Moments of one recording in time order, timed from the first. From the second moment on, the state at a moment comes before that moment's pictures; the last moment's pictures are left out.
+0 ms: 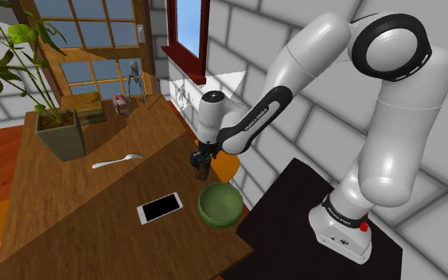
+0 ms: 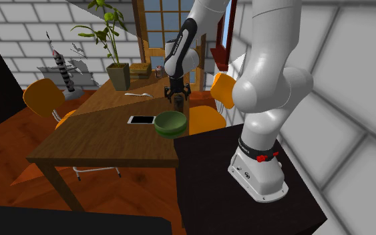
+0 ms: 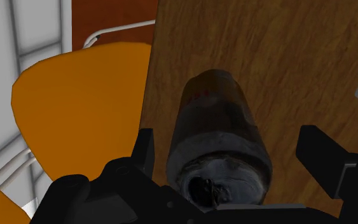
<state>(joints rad) 0.11 0.31 0.18 -2.33 -0.29 2.66 0.65</state>
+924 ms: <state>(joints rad) 0.10 0.28 0.19 -2.33 -0.28 2.64 0.63</state>
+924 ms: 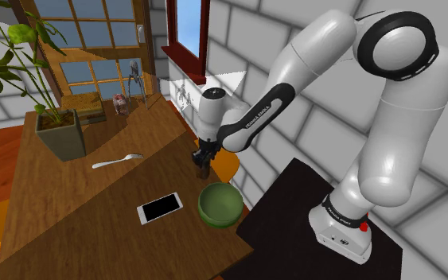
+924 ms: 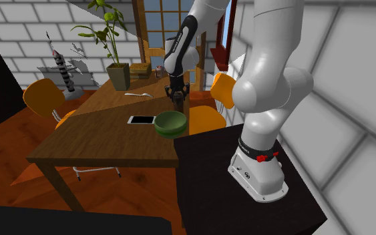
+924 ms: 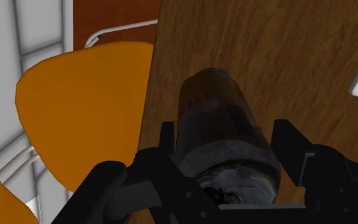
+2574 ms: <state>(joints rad) 0.08 0.02 0.23 -2.27 -0.12 2.33 0.50</state>
